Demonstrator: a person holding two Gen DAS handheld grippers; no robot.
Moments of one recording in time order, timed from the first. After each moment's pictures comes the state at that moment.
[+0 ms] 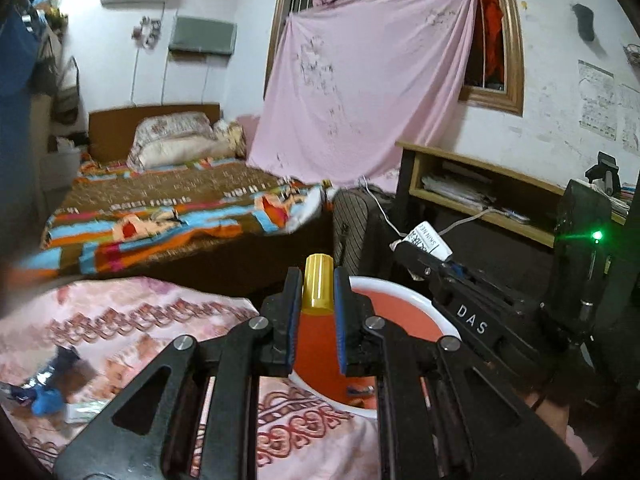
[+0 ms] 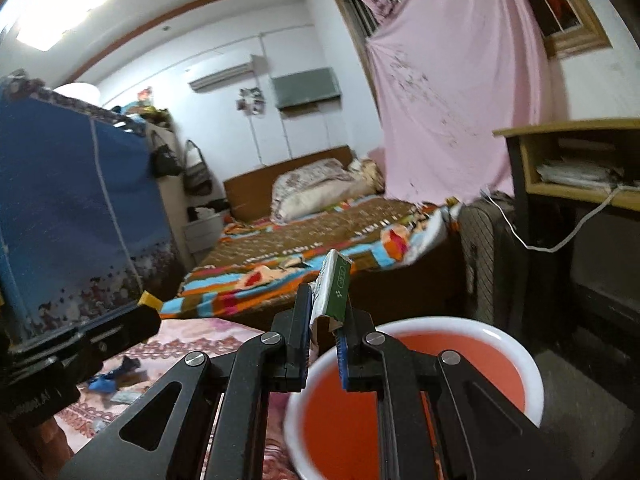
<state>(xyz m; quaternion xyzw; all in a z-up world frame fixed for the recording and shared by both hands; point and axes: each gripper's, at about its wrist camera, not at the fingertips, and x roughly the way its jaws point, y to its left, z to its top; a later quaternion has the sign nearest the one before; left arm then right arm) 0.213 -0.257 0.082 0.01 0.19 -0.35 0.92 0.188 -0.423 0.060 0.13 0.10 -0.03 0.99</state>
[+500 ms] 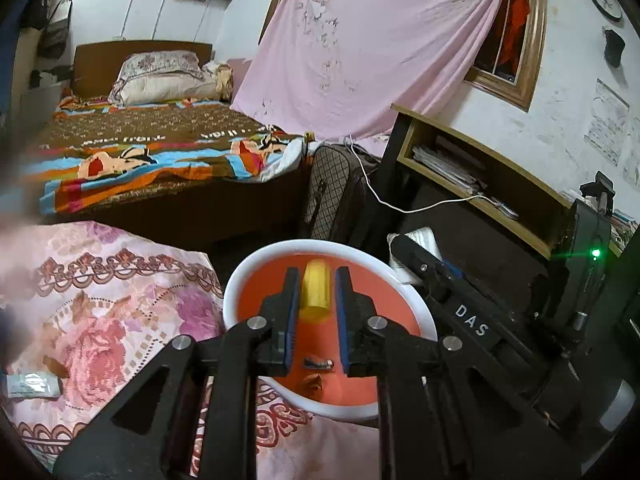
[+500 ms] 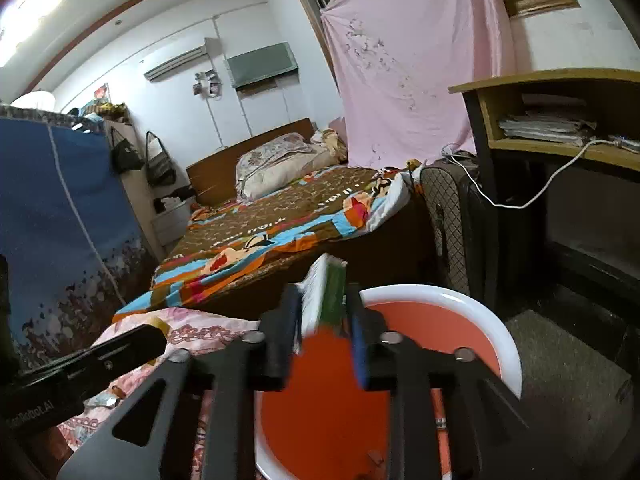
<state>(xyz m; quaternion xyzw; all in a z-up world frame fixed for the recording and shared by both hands) 0.238 -0.292 0.060 -0.03 0.29 -0.37 0.88 0.195 -0.454 0.043 0.18 0.15 -0.08 0.97</state>
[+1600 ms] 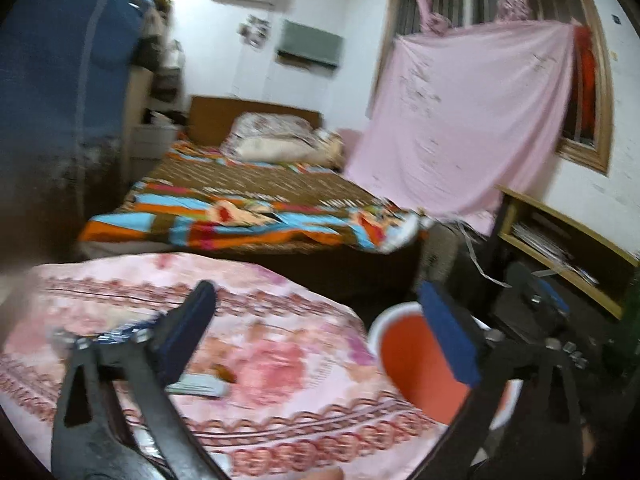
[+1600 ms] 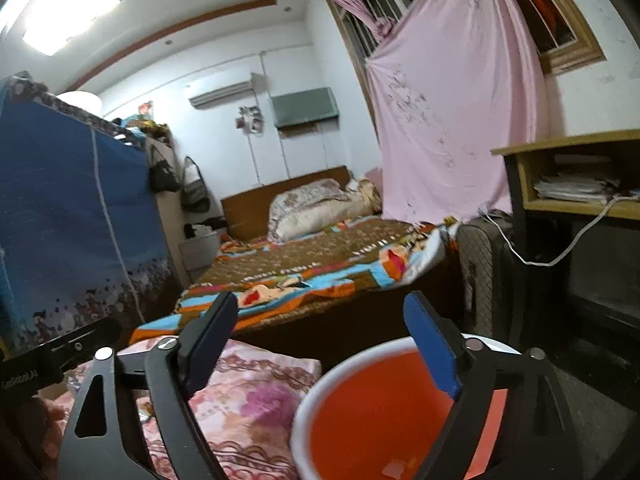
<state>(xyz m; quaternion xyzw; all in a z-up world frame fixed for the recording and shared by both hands) 0.217 -0.179 0.076 -0.07 0.17 -0.16 0.97 0.182 -0.403 0.069 0.12 0.05 -0.04 0.99</state>
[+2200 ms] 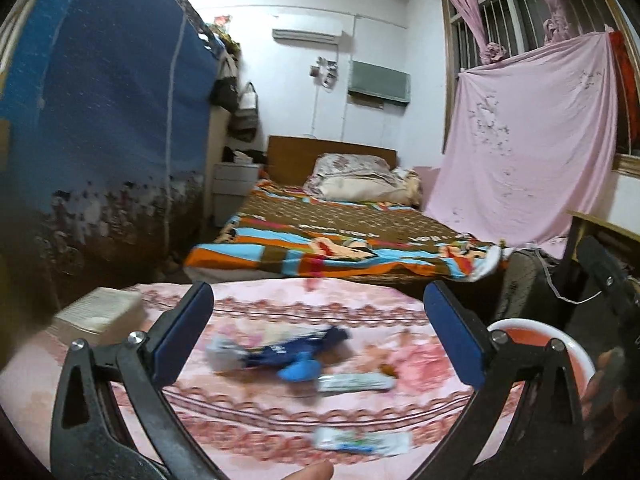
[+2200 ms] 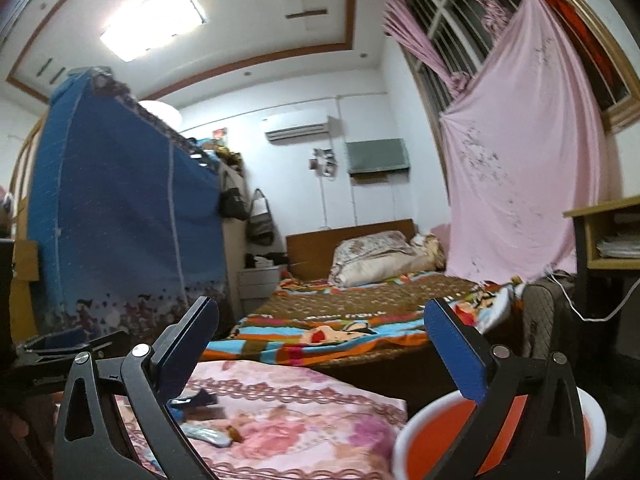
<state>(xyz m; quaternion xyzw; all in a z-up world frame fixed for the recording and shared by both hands) 0.182 -0.071 0.064 -0.05 0.11 -0.02 0.99 0.168 -0.313 0.080 0.05 -0.05 0.07 1.00</state>
